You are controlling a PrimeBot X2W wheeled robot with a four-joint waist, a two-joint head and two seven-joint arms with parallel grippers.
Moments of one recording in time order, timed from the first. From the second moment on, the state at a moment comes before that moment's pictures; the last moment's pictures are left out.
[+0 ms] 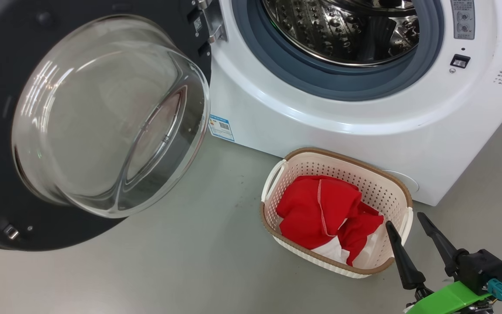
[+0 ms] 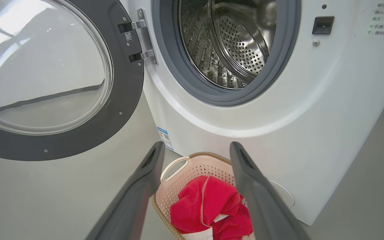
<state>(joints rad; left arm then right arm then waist) -0.67 0.44 0.51 0.78 -1.14 -0.12 0.53 0.02 -0.15 0.08 0.20 0.29 0.13 -0.26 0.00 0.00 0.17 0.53</state>
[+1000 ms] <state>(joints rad) -0.35 0.43 0.30 0.24 -1.40 -0.12 0.87 0.02 -0.13 0.05 0.20 0.28 0.13 -0.26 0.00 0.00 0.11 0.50</state>
